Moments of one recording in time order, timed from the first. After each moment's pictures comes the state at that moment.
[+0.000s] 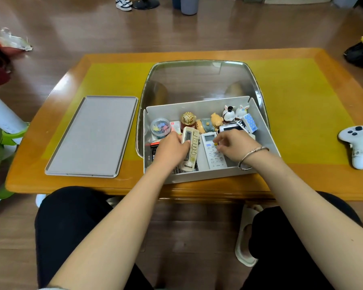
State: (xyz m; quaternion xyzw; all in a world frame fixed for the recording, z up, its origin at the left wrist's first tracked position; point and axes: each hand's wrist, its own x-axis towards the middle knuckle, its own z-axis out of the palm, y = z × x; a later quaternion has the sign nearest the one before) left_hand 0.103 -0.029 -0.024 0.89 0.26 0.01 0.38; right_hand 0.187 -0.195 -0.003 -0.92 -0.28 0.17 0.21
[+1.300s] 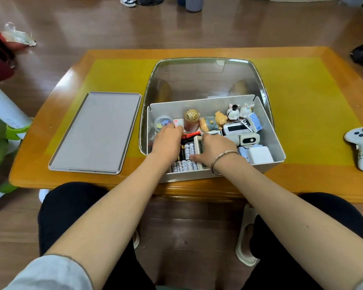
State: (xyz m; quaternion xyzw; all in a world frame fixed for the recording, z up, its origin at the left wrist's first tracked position) left_hand 0.110 -0.010 -0.030 0.98 0.15 0.01 0.09; right_hand 0.156 -0.141 -0.017 -0.95 -0.29 0.12 0.03
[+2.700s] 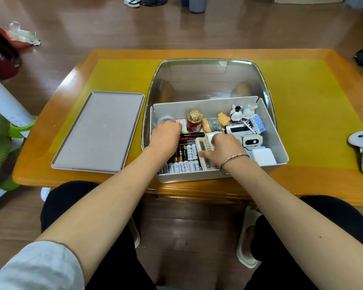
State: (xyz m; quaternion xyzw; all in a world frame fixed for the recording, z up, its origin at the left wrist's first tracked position) left_hand 0.118 0.010 -0.027 0.99 0.12 0.02 0.00; right_hand 0.162 -0.153 -0.017 -0.96 -0.25 0.10 0.11
